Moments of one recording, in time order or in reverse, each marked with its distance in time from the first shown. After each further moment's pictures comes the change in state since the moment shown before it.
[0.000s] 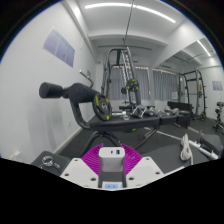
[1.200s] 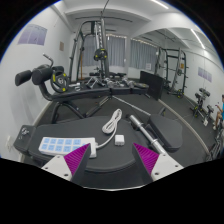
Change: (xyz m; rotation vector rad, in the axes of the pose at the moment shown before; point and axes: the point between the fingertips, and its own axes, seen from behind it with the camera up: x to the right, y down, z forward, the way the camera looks) arm 0.299 0.002 -0.208 -0.411 0.248 0.004
